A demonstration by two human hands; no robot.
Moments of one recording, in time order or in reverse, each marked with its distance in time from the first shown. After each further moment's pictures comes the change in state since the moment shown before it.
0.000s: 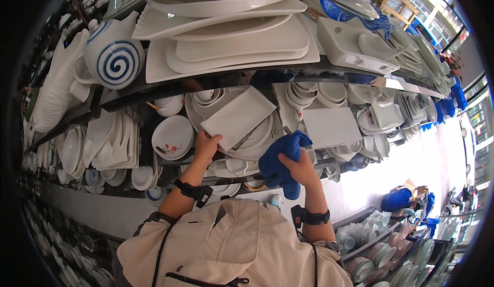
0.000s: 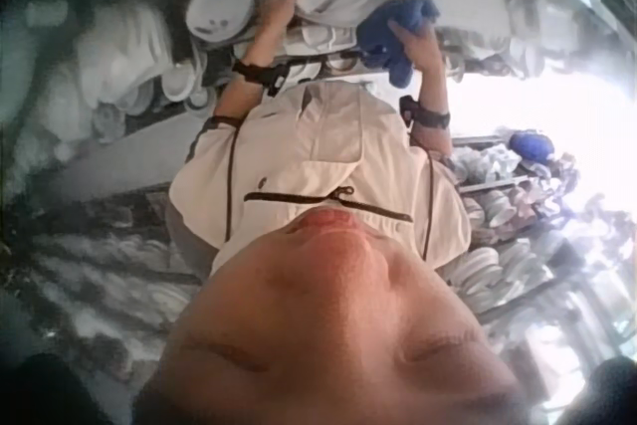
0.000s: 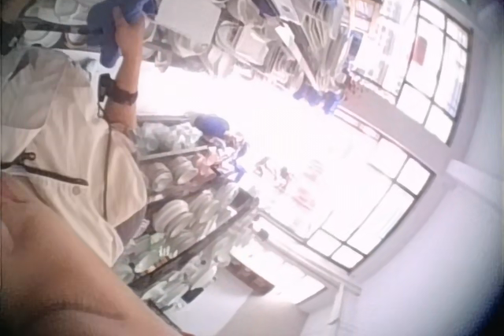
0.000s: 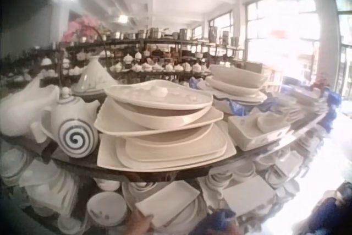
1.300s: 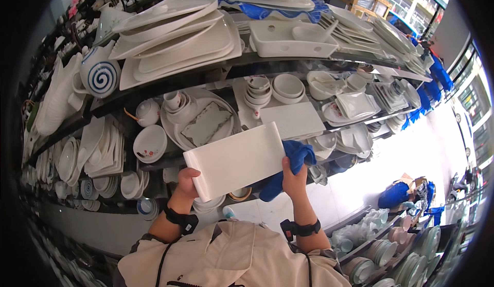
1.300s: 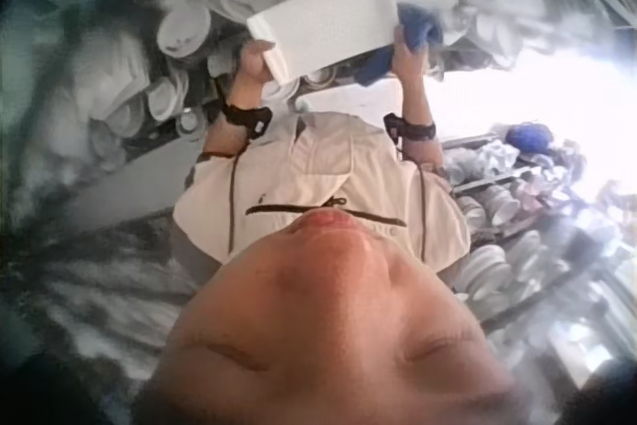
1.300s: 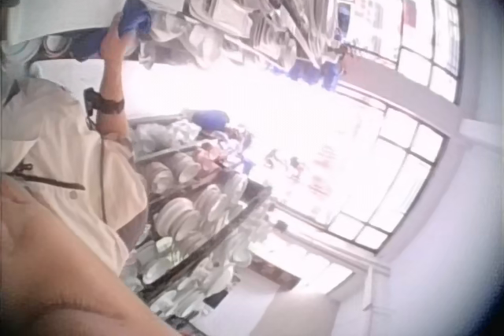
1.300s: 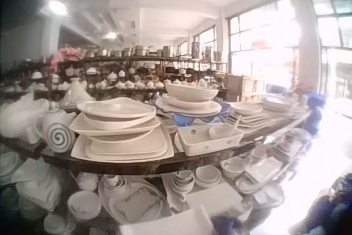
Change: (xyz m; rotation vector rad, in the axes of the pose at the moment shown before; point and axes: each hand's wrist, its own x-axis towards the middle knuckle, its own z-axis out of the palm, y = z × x) left_hand -0.178 0.046 0.031 -0.980 -1.087 -0.294; right_hand -0.090 0.046 -0.083 0.096 0.508 -0.364
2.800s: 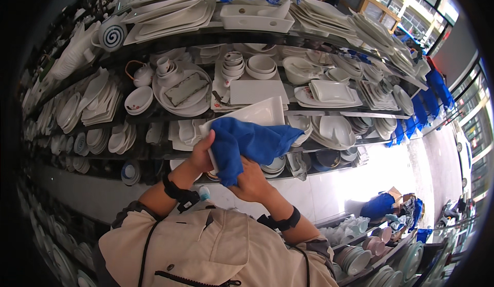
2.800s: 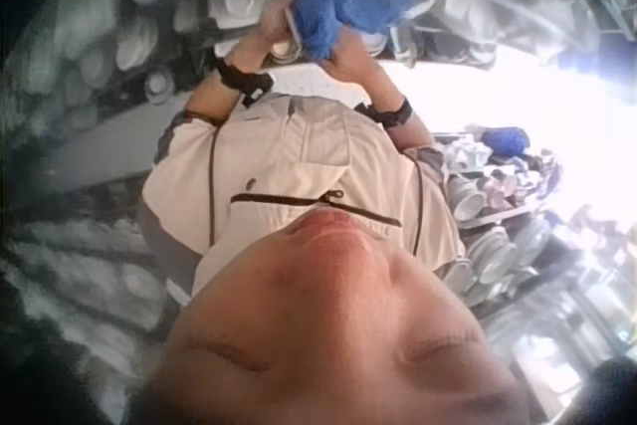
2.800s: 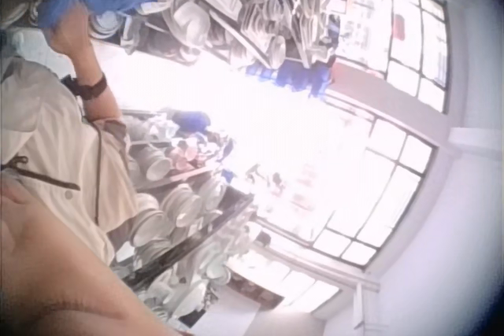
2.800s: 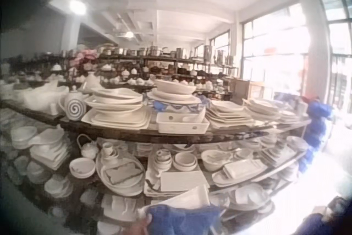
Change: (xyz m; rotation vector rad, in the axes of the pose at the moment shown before) left_hand 0.044 -0.200 0.113 0.323 -0.021 0.037; right_hand -0.088 -0.055 -0.135 -0.412 -0.846 -0.833
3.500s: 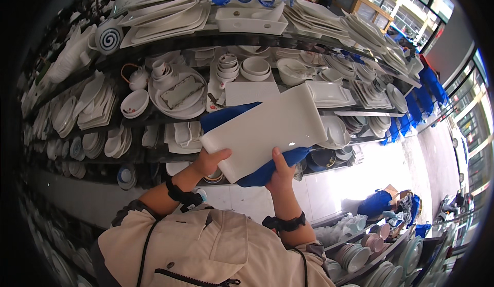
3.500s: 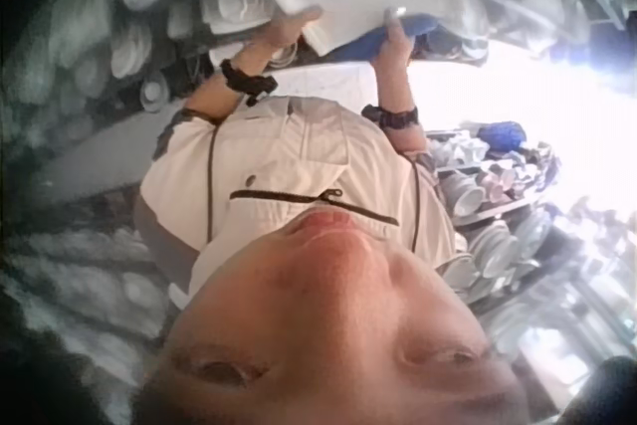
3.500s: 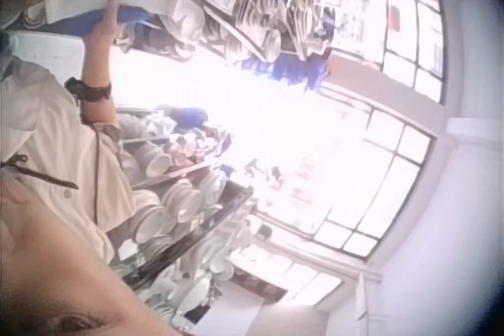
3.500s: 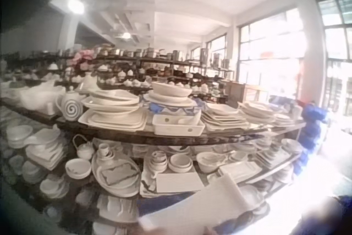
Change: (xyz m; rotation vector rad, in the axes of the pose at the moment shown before) left_hand 0.003 -0.009 0.029 0.484 0.184 0.266; right_hand -0.017 0.001 -0.026 1.253 0.964 0.624
